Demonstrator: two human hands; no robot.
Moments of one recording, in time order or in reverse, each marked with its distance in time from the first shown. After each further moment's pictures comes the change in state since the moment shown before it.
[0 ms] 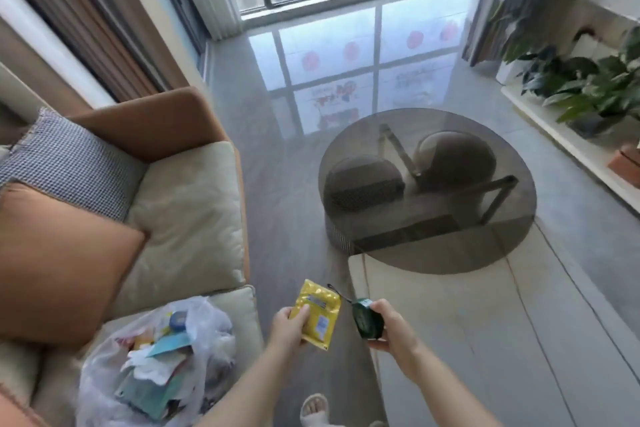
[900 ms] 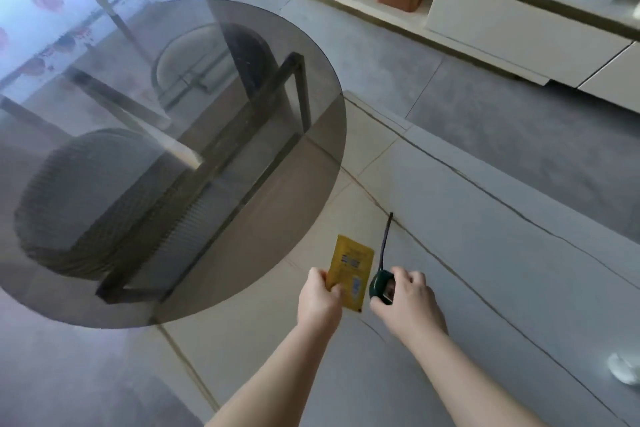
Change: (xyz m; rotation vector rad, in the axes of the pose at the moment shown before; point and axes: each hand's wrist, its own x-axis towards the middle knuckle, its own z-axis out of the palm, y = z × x) left_hand 0.197 -0.107 0.441 0.925 -0.533 0.246; right_hand 0.220 0.129 -0.302 -0.539 0.769 0.277
